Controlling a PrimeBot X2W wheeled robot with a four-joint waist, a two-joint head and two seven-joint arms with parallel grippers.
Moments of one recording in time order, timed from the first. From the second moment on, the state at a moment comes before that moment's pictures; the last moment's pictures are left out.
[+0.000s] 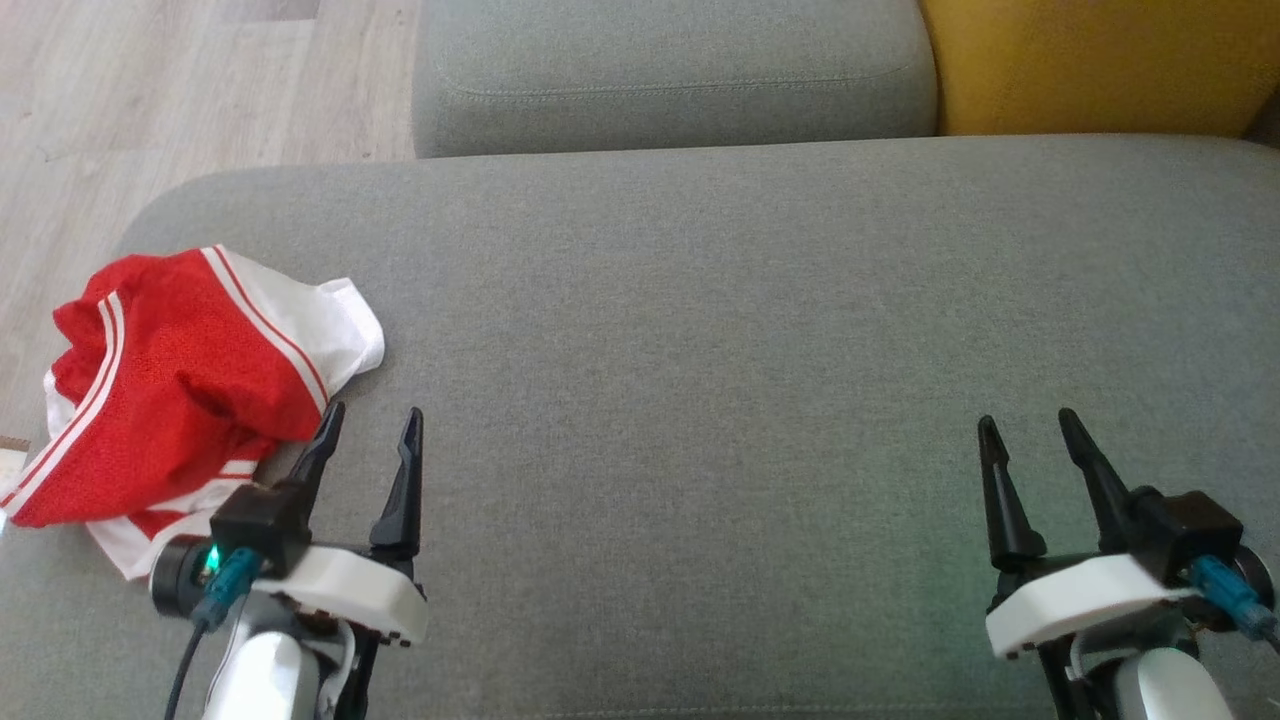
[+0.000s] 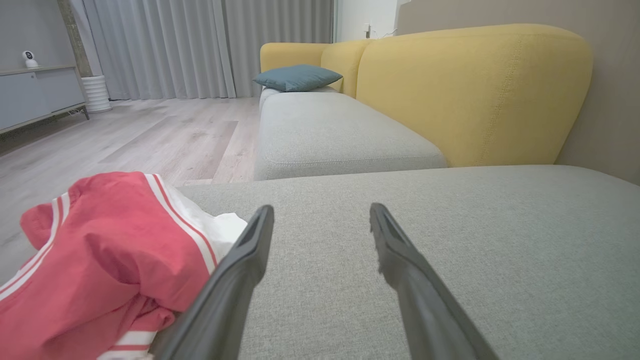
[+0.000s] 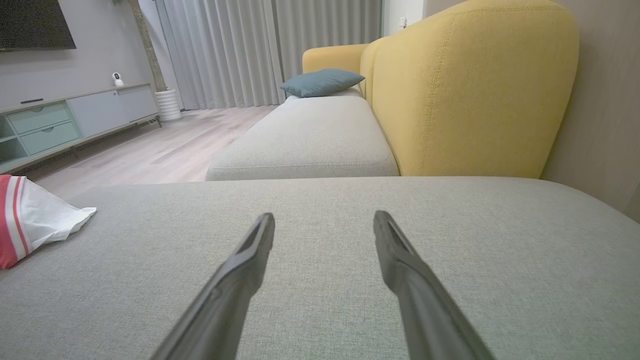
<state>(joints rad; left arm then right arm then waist) -0.09 0.09 -0.14 0.29 -0.12 -0.07 -0.25 0.03 -0.05 -0.01 0.11 0.10 0.13 -0.06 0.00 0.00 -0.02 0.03</state>
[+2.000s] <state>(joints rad) -0.11 0.06 0.02 0.26 -0.12 -0.06 -0.25 0.01 -0.04 0.06 0.01 0.12 0.13 -0.01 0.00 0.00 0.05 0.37</state>
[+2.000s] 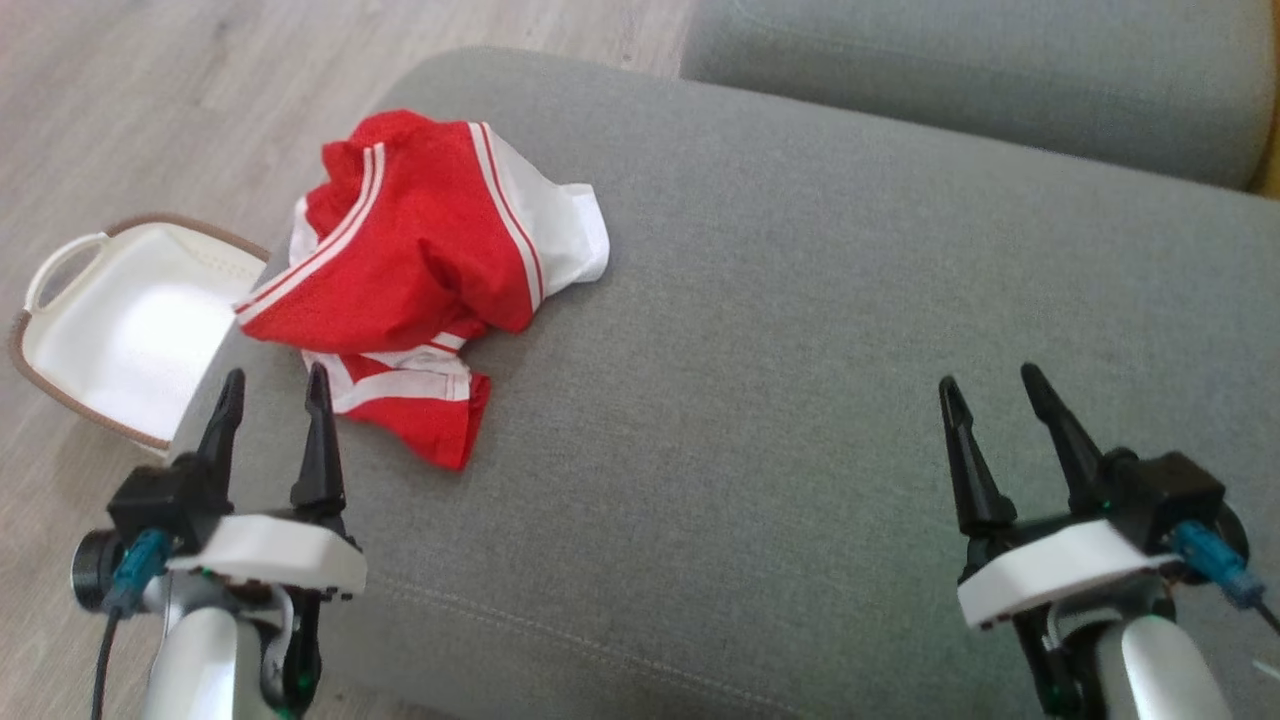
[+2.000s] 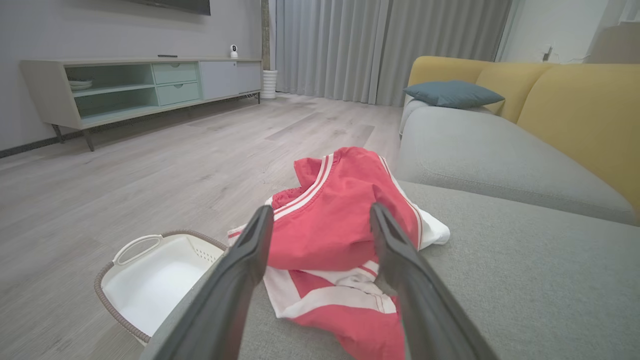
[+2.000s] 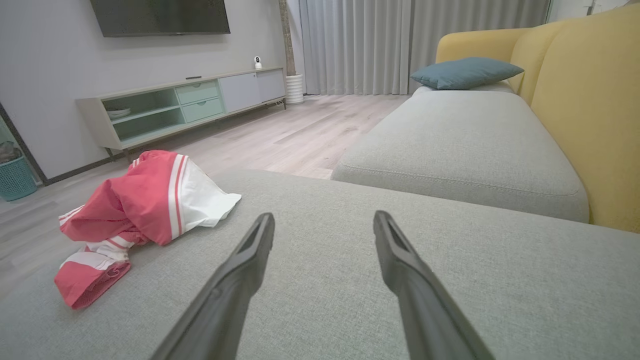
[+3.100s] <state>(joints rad) -0.81 0.20 -0.01 1.07 -0.25 -0.11 -0.19 -0.14 -0.07 0.05 -0.10 0.10 0.13 0.07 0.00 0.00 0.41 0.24</state>
